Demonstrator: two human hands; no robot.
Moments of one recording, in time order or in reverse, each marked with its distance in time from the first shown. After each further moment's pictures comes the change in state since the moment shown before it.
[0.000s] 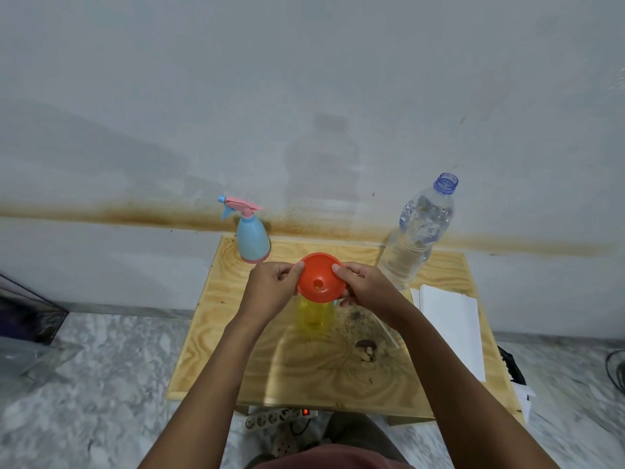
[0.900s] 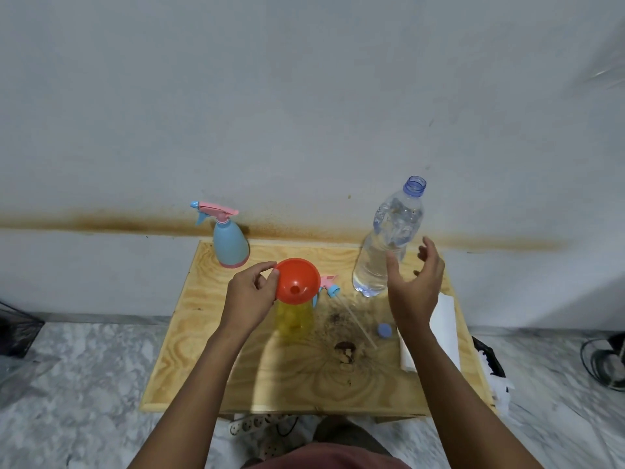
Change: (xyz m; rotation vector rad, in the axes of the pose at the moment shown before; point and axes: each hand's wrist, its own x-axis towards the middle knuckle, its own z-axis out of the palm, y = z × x) left_hand 0.004 -0.012 0.021 -0.061 0.105 0.035; right_hand -0.021 0.033 -0.066 -0.192 1.034 -0.260
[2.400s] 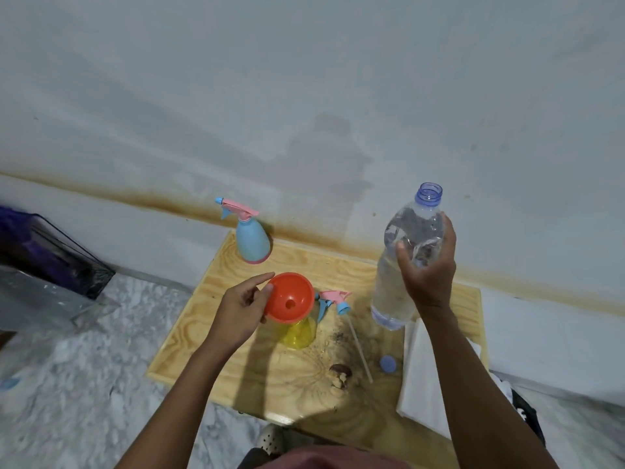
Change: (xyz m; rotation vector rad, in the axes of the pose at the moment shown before) left_hand -0.017 0.015 0.006 -0.078 0.085 -0.118; right_hand 0.106 -0.001 0.030 0.288 -0.322 -0.360
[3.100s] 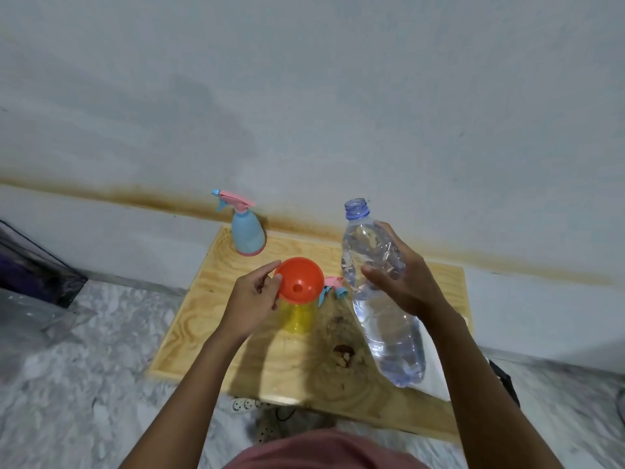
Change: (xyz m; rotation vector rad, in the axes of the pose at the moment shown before) left_hand -0.005 -0.002 -0.005 -0.094 -0.105 0.015; right_hand -0.045 -0.069 -0.012 -0.060 -0.653 0.037
